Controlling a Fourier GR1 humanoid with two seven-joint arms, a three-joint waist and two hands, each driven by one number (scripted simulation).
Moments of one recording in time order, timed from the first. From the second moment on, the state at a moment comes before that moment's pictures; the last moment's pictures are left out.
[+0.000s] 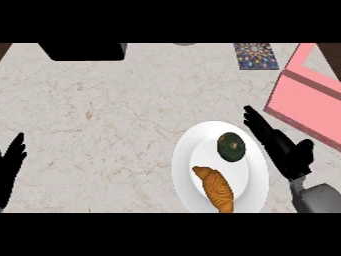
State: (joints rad) left arm 0.06 0.61 -0.18 -1.33 0.31 0.34 0.17; right arm -0.16 -0.40 0.33 -1.36 -0.31 0.04 -0.05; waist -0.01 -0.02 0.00
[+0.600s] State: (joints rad) left arm -0.14 0.61 -0.28 -1.55 0.23 0.19 -0.04; right arm -0.23 -0.68 0.11 -1.67 -0.06 -0.20 -0.07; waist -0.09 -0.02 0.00
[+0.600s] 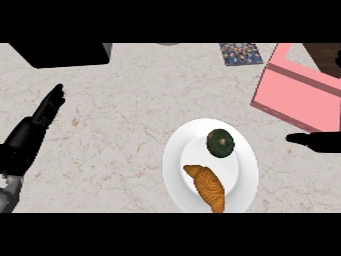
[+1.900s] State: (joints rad) left arm -0.27 0.52 -0.30 -1.51 0.16 0.07 -0.10; right arm -0.31 -0.83 0.59 -2.19 0.52 0.33 0.81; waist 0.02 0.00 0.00
